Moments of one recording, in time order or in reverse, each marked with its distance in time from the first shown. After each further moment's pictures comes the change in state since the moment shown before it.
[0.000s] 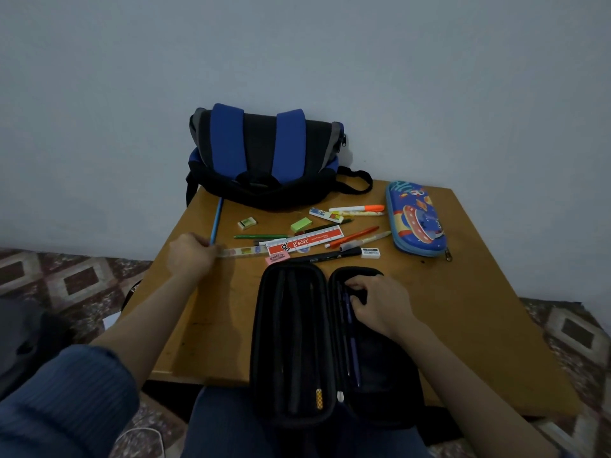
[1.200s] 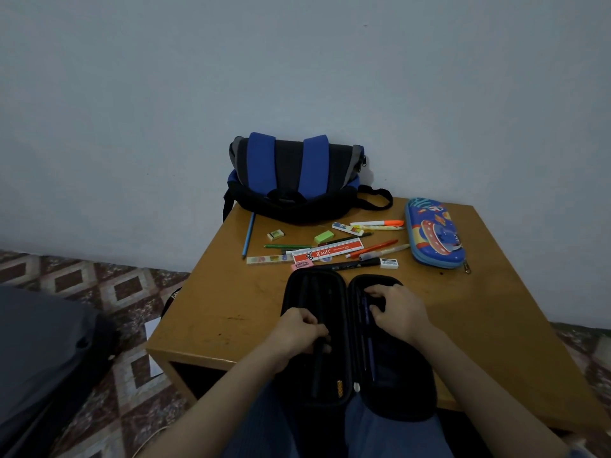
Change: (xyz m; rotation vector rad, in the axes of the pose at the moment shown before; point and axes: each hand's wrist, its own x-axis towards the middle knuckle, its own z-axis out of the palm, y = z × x) left_hand -0.169 0.021 0.016 -0.409 -0.732 -0.086; right_hand -0.006 0.004 0.001 0.000 -0.041 -0.017
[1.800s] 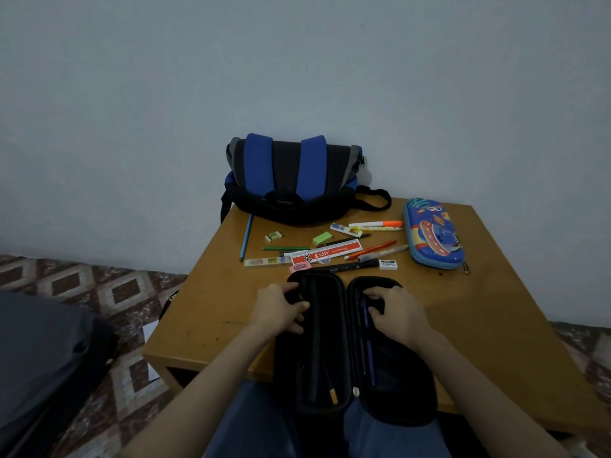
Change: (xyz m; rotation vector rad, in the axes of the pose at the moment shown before) left_hand 0.026 0.014 -0.029 0.192 0.178 0.087; right_hand 0.001 0.001 0.002 0.017 0.019 -0.002
